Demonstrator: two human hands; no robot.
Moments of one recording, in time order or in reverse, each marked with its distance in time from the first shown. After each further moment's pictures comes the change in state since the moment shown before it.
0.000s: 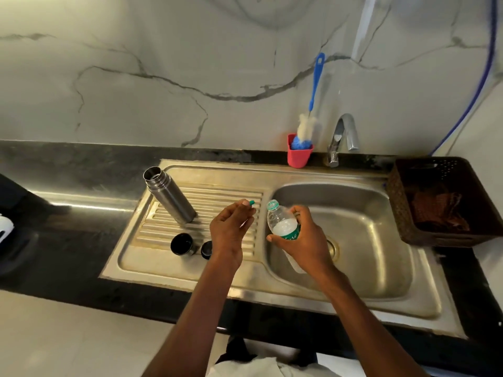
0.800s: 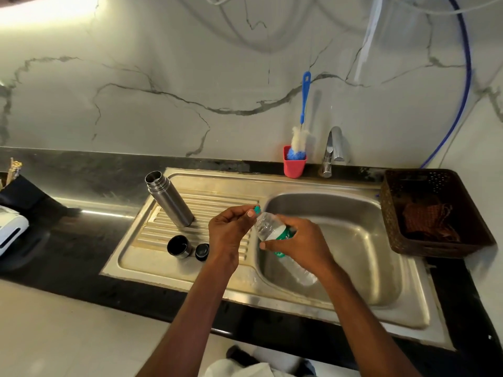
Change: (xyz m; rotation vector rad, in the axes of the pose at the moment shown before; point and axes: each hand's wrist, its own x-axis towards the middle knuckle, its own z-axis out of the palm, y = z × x) left_hand -0.039 0.002 0.024 0.137 -0.092 0.150; right_hand -0.006 -0.014 -0.050 0.114 -0.239 -0.006
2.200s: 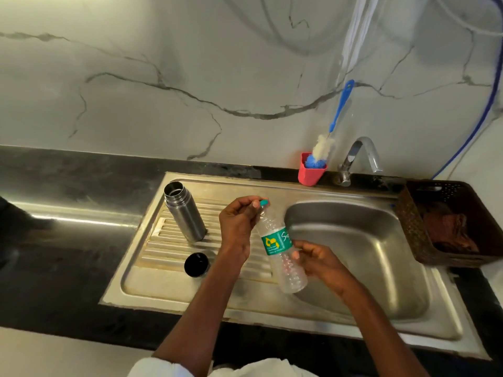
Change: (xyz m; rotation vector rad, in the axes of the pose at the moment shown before) left_hand 0.106 0.016 -0.059 -0.187 -0.080 -0.025; right_hand 0.028 0.003 0.068 0.539 -0.111 0.225
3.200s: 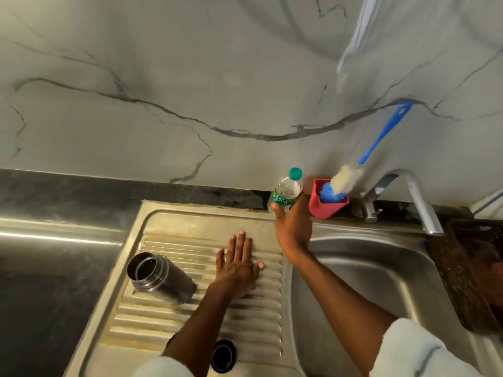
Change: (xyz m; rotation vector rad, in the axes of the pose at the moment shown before) left_hand 0.169 -0.100 -0.069 1.779 -0.514 -0.122; right_hand 0.275 -0.053 0.031 -0.648 0.795 -0.270
